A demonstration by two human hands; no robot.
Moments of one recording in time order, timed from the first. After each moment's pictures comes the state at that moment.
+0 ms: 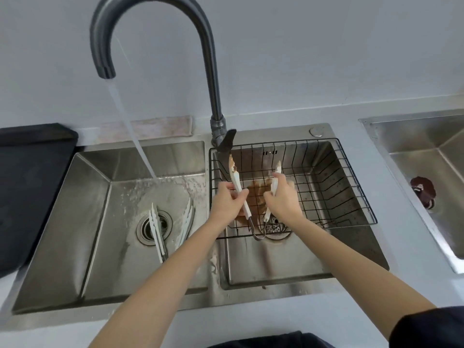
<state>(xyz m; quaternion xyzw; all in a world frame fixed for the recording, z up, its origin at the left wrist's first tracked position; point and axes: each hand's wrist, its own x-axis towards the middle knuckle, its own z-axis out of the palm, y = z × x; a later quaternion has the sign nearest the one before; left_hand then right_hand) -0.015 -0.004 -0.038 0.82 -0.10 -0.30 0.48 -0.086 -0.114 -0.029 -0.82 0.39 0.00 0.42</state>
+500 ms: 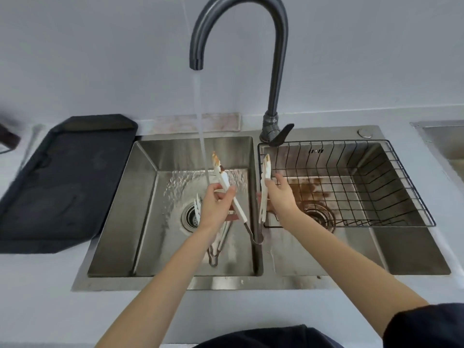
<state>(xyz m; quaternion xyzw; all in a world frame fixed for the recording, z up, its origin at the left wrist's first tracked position) 0.008 0.128 -0.016 0.73 0.04 -0.26 0.63 -0.031 -0.003 -0.032 -0.57 0.41 -0.04 0.71</state>
